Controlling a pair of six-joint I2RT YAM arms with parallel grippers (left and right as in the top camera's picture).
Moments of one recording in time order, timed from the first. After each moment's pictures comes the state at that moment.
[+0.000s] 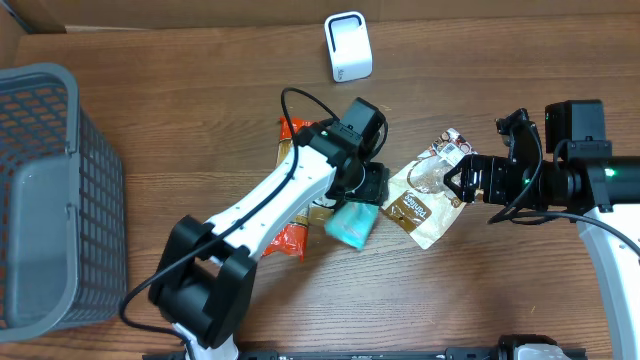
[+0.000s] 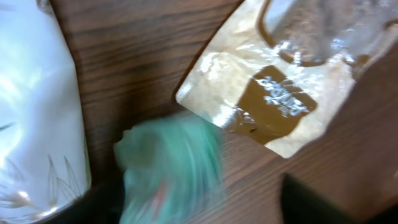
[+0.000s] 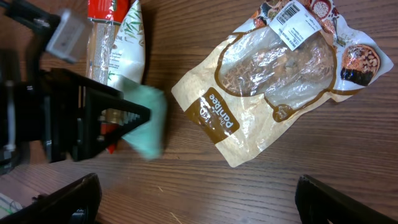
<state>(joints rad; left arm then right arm) -0.62 1.88 1.44 -0.87 0.23 -0.44 0.00 1.28 1.23 -1.15 -0.45 0.10</state>
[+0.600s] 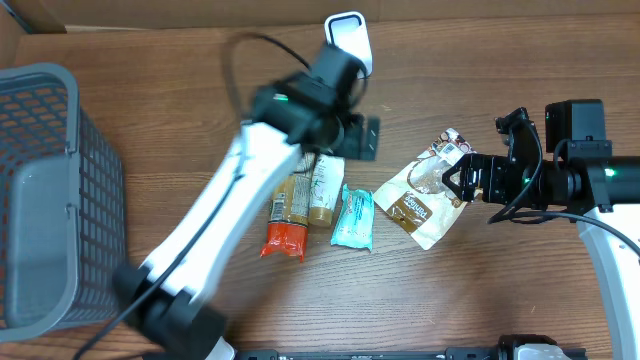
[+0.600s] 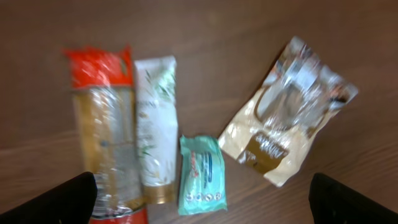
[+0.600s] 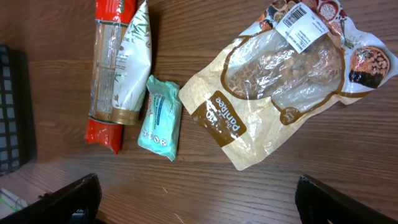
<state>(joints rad) -0.53 1.74 1.83 -1.18 0.04 -0.39 0.00 1.28 1.23 -1.14 -0.47 0.10</state>
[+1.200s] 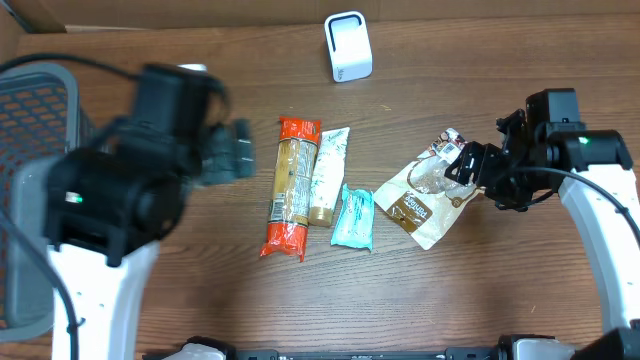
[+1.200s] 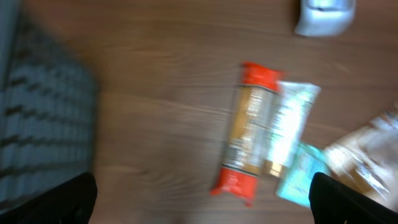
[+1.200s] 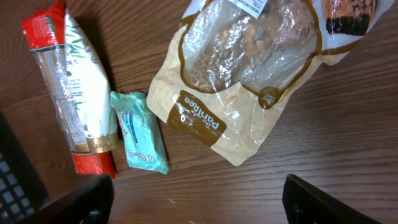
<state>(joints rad) -0.28 1.39 1.98 -1.58 -0.27 -0.39 0.00 1.46 1.23 -1.12 -0.40 0.35</state>
